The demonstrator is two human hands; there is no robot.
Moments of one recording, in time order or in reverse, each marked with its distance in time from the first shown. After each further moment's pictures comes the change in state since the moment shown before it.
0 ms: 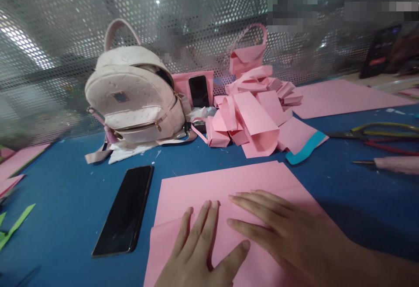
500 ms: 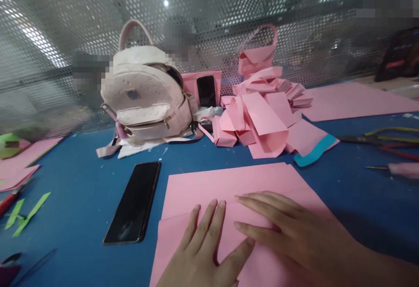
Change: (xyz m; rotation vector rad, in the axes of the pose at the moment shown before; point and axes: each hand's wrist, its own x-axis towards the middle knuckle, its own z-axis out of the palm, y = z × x) left_hand -0.006 -0.007 0.000 0.029 -0.006 0.056; right_hand -0.002 0.002 -0.002 0.113 0.030 -0.026
